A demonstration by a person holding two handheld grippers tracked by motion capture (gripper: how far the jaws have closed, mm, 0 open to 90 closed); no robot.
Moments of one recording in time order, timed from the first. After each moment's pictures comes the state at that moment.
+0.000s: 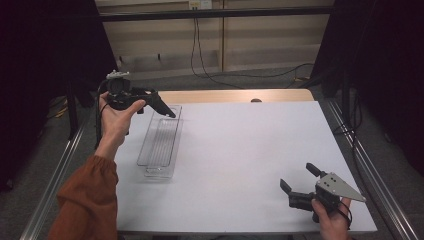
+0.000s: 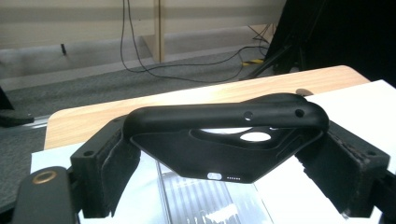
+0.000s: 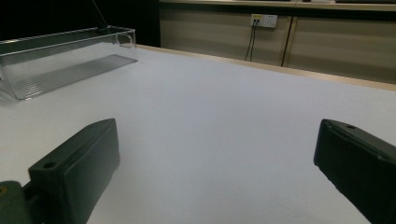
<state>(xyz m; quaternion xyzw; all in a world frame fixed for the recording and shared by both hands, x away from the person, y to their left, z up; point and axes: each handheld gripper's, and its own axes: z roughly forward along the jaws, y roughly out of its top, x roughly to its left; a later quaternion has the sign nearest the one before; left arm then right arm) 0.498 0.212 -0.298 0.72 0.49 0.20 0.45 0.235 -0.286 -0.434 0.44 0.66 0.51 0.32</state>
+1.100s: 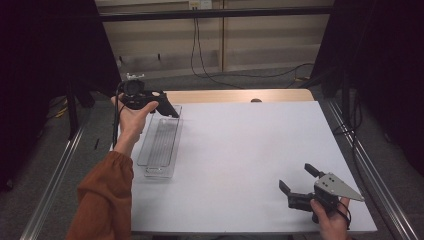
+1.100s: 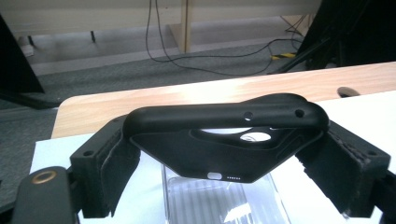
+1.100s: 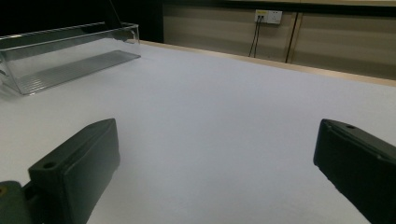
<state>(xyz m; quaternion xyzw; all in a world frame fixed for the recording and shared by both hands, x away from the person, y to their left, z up) 0.523 0.184 -0.330 0.71 0.53 0.24 0.40 0.236 -0.285 -0.436 0.44 0.67 0.51 0.32</state>
